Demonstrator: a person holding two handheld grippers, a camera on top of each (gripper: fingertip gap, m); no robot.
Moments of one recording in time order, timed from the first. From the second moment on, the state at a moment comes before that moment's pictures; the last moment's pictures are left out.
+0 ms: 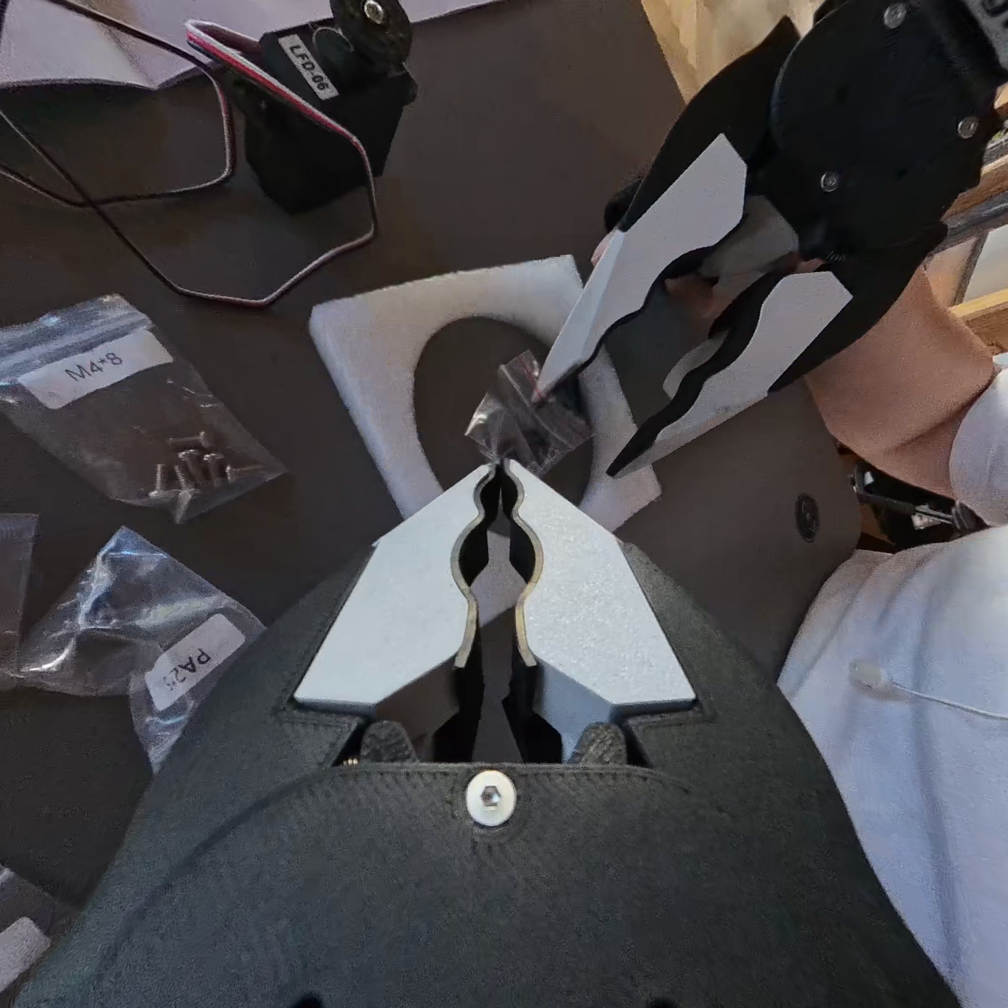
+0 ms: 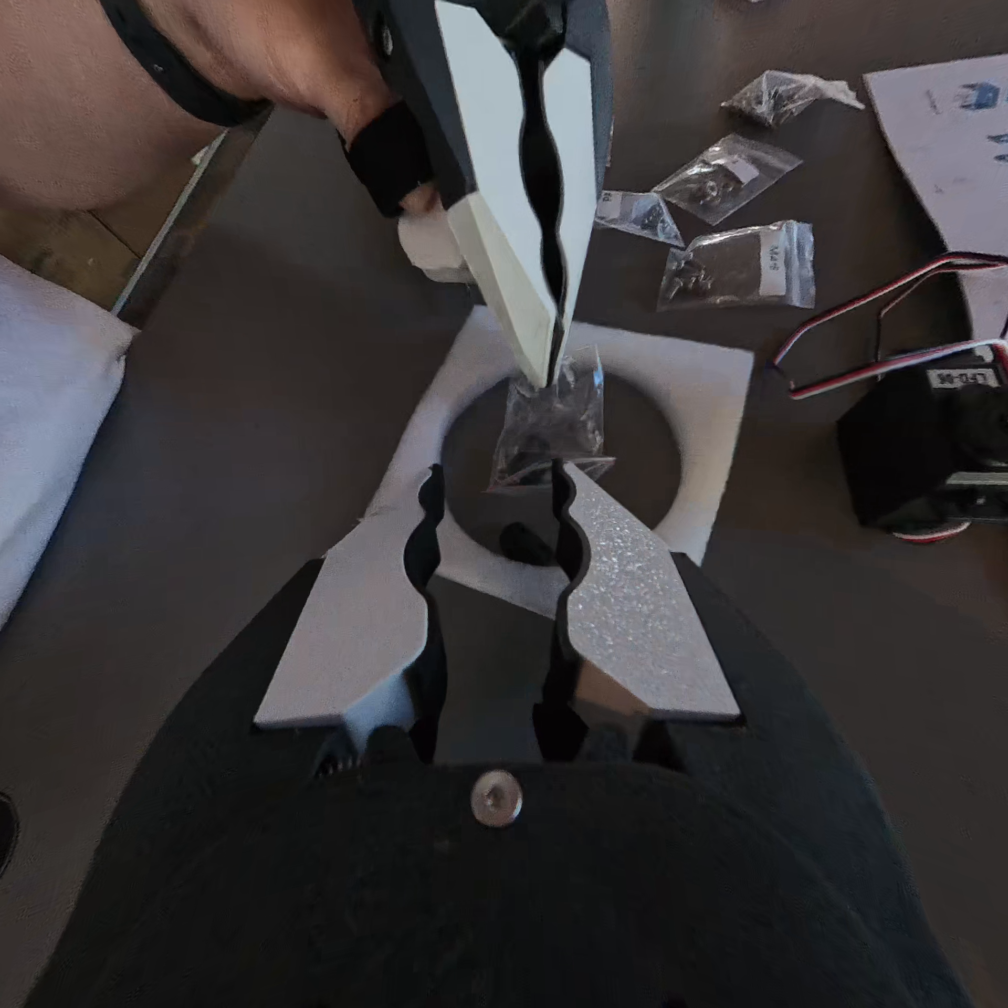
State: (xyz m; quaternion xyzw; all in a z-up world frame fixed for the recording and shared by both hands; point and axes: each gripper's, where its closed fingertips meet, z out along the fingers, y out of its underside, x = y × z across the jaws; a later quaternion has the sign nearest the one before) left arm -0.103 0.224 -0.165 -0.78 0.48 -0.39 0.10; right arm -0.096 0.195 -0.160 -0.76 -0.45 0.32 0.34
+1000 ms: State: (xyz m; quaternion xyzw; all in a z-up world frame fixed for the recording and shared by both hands) left arm -0.096 0.207 -0.175 -0.70 0.63 -0.28 0.19; right arm -0.093 0.204 -0.169 -0.79 -0.41 0.34 0.30
